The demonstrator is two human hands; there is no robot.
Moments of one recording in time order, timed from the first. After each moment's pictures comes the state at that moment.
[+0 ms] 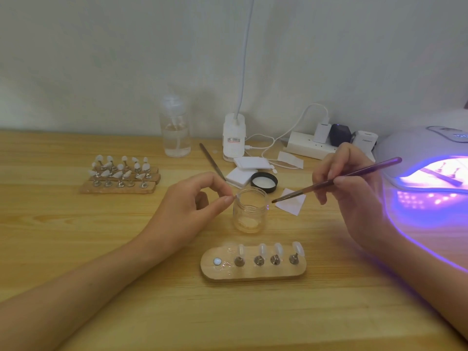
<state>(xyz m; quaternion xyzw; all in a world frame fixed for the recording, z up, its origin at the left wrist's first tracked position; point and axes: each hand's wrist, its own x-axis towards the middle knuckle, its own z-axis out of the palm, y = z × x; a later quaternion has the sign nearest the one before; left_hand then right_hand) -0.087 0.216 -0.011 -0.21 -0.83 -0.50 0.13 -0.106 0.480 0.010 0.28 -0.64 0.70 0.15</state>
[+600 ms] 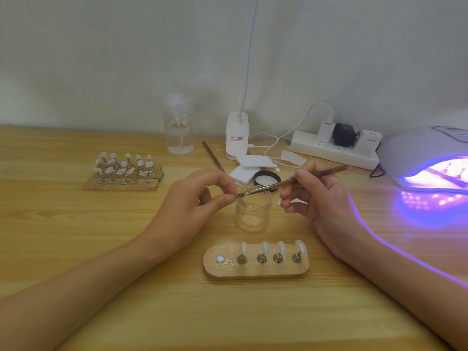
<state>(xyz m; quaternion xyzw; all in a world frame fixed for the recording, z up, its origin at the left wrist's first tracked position) -0.089 0.216 -0.010 -0.24 -0.83 -0.48 0.15 -0.101 0.449 -0.006 0.16 -0.62 0.77 0.01</state>
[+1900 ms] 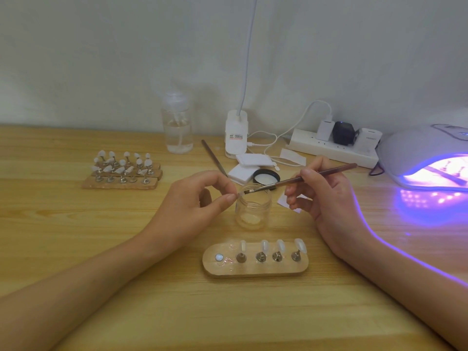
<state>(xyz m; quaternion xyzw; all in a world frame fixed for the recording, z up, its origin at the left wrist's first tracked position) -0.084 0.218 -0.008 -0.21 -0.84 -0.49 0.13 -0.099 0.450 -0.006 0.16 -0.63 0.75 0.06</state>
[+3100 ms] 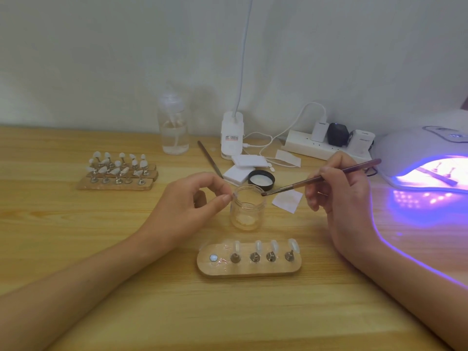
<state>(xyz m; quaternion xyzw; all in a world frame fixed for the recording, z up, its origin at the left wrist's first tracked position) -0.083 0.220 -0.007 -0.21 -0.84 -0.49 0.12 -0.095 0.462 0.000 0.13 -0.65 0.73 0.19</state>
